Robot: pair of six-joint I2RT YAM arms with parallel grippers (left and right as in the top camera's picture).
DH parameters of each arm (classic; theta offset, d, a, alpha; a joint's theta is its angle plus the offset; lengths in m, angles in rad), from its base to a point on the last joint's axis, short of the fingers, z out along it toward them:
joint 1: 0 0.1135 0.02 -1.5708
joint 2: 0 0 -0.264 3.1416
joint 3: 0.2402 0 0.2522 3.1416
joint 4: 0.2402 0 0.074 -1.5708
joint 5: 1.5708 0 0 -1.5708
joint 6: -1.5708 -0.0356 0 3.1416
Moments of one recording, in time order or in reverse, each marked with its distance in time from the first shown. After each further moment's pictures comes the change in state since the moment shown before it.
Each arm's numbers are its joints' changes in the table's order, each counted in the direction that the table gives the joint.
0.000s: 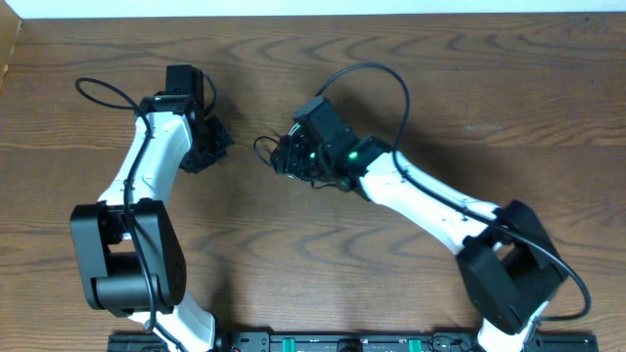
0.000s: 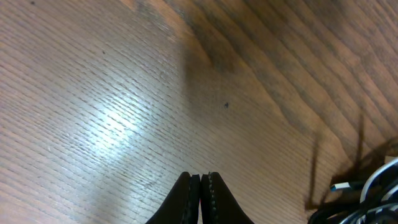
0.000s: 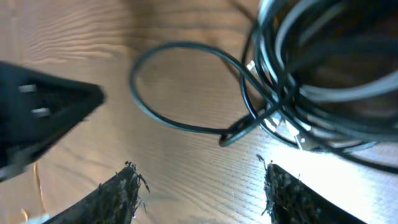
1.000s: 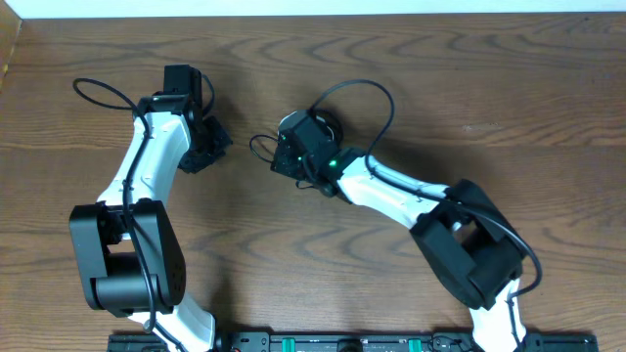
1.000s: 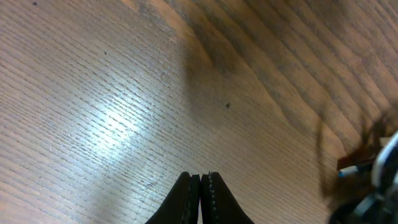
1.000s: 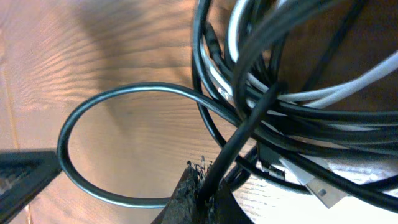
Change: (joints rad) left arm 0.003 0.000 0.000 0.000 -0.002 0.000; right arm 0.003 0.142 -0.005 -0.217 0.076 -0.077
